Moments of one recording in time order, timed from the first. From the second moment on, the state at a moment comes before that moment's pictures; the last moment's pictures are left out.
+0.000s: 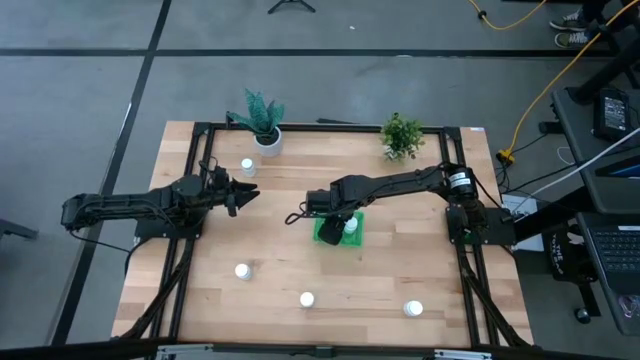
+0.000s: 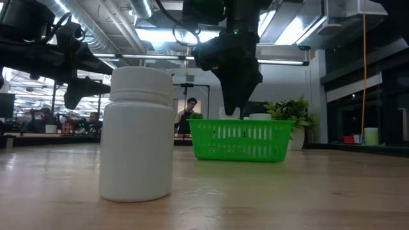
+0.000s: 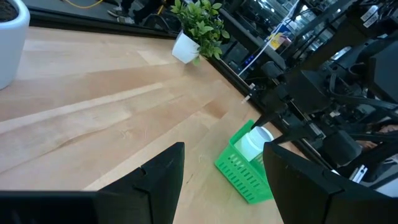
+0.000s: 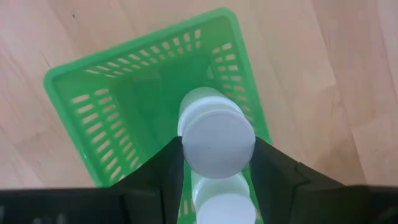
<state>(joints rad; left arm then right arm) 0.18 0.22 0.01 0.05 -0.14 -0.72 0.04 2.07 1.73 -1.09 0.08 0.49</state>
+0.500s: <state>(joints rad) 0.18 0.22 0.01 0.05 -0.14 -0.72 0.04 2.07 1.73 -1.09 0.04 0.49</state>
